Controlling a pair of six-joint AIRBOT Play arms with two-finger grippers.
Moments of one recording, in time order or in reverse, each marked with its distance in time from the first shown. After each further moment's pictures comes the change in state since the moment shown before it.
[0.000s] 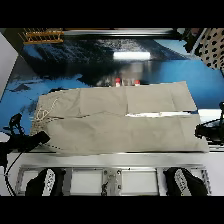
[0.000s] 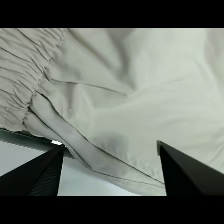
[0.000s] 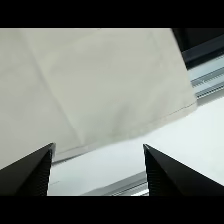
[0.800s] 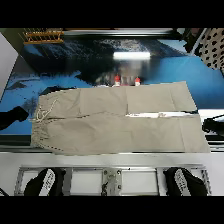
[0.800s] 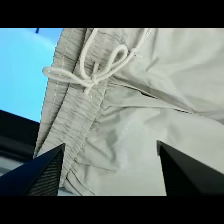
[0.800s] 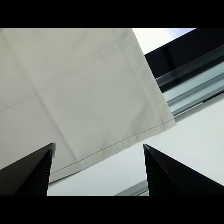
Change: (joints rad) left arm -0.041 -0.119 0.457 -0.009 -0.019 0.014; right arm 0.001 0.021 0.100 -0.006 -0.006 0.053
